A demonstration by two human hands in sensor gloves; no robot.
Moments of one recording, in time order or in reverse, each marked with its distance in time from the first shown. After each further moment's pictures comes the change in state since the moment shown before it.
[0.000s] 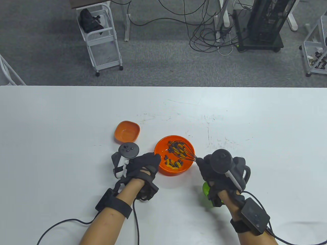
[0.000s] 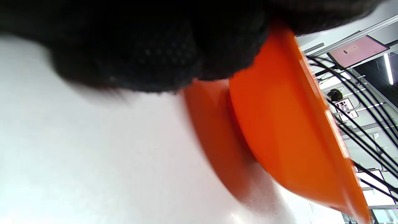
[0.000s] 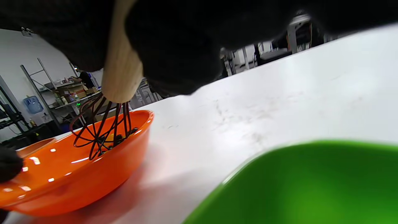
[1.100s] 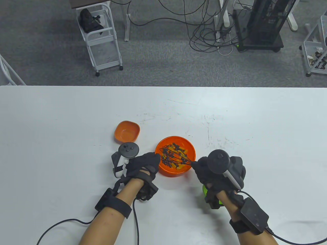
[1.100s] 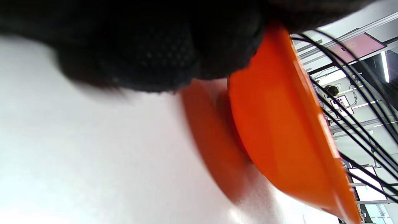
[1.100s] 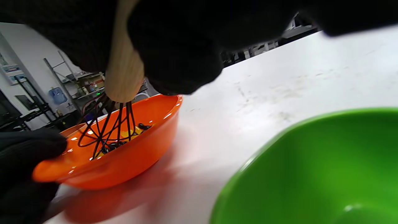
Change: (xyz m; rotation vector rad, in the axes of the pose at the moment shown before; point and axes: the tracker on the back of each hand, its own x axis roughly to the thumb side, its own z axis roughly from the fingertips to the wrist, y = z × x) left_hand -0.001 0.000 0.000 -0.027 -0.010 0.013; right_hand 0.011 0.004 0.004 0.079 -0.082 -0.024
